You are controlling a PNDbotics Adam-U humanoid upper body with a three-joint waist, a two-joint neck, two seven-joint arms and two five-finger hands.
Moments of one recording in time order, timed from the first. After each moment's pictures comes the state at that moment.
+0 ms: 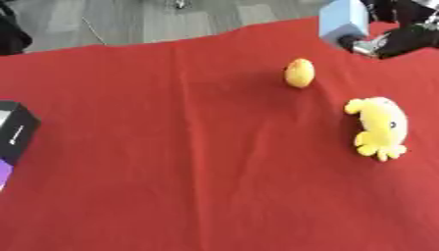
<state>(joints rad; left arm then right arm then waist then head) -0.45 0.57 0.15 -1.53 0.29 0.01 0.36 -0.71 -0.79 0.13 -1.59 -0.14 0.12 0.31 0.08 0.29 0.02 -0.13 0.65</state>
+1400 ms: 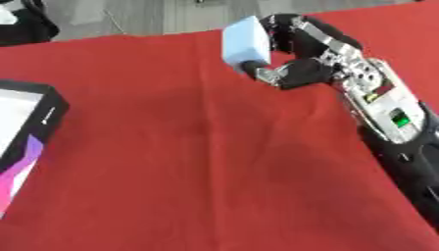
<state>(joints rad) -0.58 0.81 -0.06 -1.79 0.04 0.19 -0.05 -0.75 -0.39 0.31 -1.62 -0.06 0.13 0.22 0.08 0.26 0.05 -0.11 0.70</state>
